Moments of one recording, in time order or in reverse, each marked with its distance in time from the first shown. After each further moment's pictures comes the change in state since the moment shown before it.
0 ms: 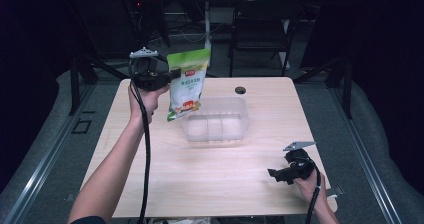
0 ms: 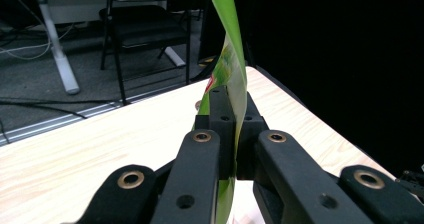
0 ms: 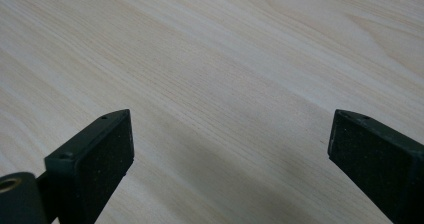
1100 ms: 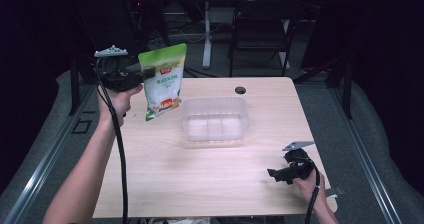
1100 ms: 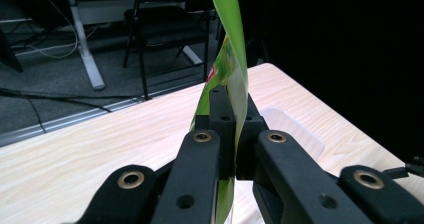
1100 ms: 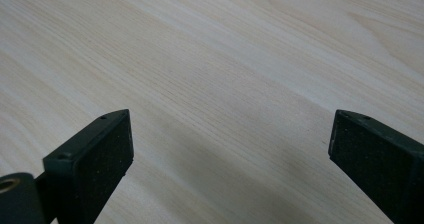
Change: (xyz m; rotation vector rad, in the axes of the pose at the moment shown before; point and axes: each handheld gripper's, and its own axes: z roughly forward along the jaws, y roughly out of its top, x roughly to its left) left arm 0.028 0.003 -0.060 -0.003 0.061 0.010; right arm 0.001 0.000 0.002 0.007 -0.001 0.004
